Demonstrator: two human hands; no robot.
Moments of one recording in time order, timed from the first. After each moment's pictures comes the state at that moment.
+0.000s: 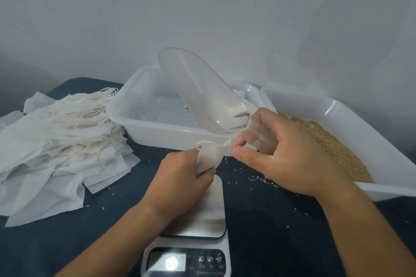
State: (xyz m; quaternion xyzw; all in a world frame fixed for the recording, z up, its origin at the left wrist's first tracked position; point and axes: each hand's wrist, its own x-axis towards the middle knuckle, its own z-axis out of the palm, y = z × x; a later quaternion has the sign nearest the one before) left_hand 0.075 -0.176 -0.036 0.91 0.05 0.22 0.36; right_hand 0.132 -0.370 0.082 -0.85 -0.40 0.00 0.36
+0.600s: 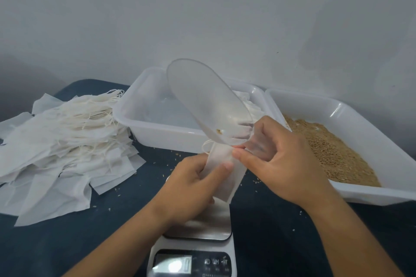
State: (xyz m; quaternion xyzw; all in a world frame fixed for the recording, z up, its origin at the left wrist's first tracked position) left_hand 0.062 -0.185 -0.020 0.76 -0.04 0.10 0.64; right_hand 0.128 -0.358 0.059 -0.84 -0.37 -0.11 0.37
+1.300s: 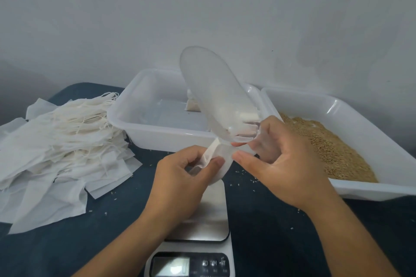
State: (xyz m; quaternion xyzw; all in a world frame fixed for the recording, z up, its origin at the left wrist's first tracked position) left_hand 0.062 -0.186 -0.022 0.75 0.05 0.23 0.62; right_hand 0.121 -0.365 0.057 -0.83 -0.34 -0.12 0.42
